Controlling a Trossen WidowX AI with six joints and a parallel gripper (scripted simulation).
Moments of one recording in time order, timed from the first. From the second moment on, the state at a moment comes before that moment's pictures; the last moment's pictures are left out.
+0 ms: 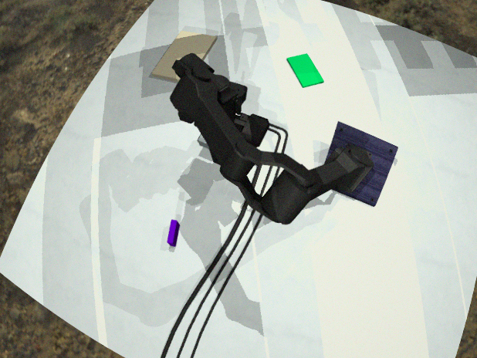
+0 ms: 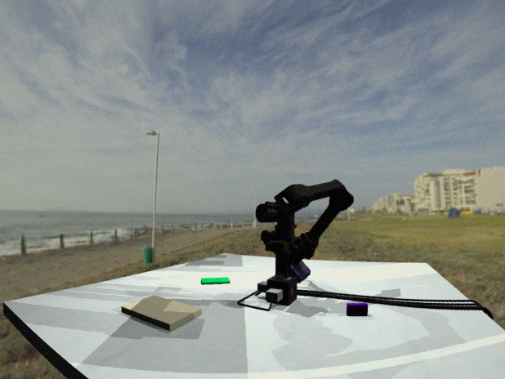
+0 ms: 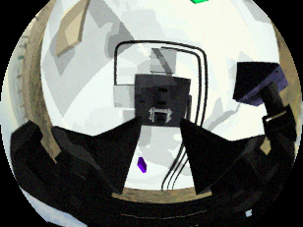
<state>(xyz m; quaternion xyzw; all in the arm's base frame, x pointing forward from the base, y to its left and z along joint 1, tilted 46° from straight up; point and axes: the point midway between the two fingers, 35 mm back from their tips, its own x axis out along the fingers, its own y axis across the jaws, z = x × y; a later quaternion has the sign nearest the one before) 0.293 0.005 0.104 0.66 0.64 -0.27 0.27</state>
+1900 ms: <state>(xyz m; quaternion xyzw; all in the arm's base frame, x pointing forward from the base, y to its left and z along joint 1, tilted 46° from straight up) 0.292 -0.008 0.118 0.67 0.64 -0.27 0.27</state>
